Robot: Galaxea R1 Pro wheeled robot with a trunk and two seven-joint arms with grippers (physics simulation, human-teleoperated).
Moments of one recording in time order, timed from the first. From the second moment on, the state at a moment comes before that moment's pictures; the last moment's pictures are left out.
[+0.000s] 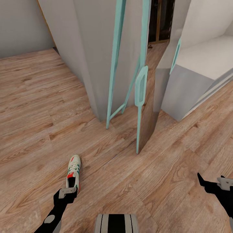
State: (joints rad) left arm -0.40 0.07 0.04 -0.48 0.04 -0.35 0.02; right arm -0.08 -0.22 -0.47 -1.42 0.00 0.07 0.20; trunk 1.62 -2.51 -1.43
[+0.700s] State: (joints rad) left arm -0.40 0.07 0.04 -0.49 0.04 -0.35 0.02; right arm -0.08 -0.28 -0.49 -1.53 -0.01 0.23 0.20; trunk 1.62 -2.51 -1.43
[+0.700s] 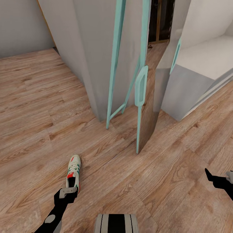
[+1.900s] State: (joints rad) left arm -0.40 0.07 0.04 -0.49 0.04 -0.35 0.02; right arm -0.08 -0.29 -0.56 -1.53 -0.04 0.23 0.20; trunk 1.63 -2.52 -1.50
